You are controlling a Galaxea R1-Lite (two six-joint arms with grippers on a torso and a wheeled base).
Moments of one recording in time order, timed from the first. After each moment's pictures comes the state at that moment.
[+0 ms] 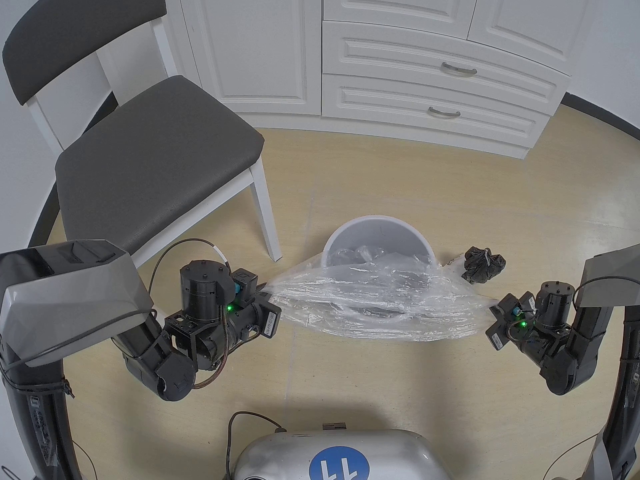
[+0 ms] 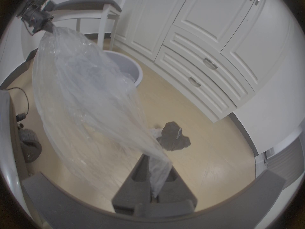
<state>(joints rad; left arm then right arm) -0.48 2.21 -0.74 -1.19 0.10 0.16 0.10 2.26 -0.41 -1.55 -0.04 -0.66</state>
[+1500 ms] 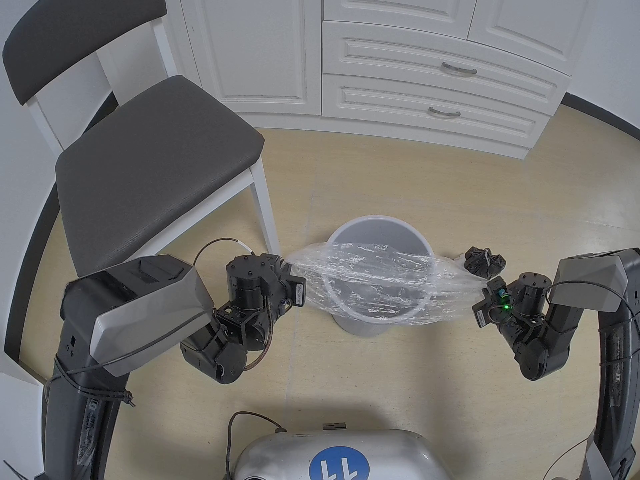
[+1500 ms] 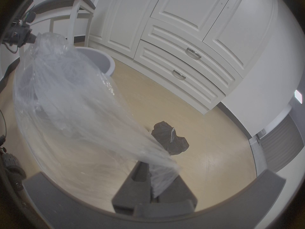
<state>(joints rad) -0.51 2.49 -1.12 -1.25 0.27 0.01 0.11 2.44 -0.69 -1.55 -0.17 -0.51</state>
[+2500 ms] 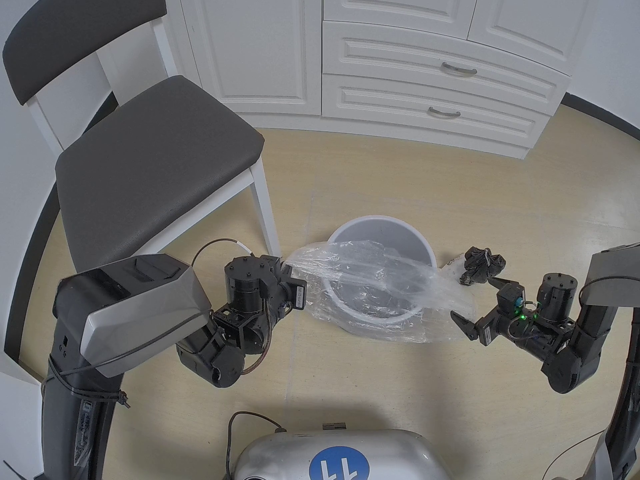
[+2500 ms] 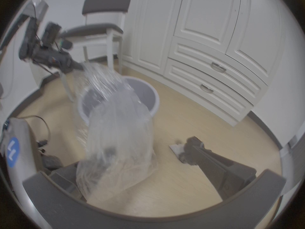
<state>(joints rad) -0.52 2.45 -1.07 -1.26 0.27 0.01 0.14 2.20 -0.41 -1.55 0.19 -0.47</state>
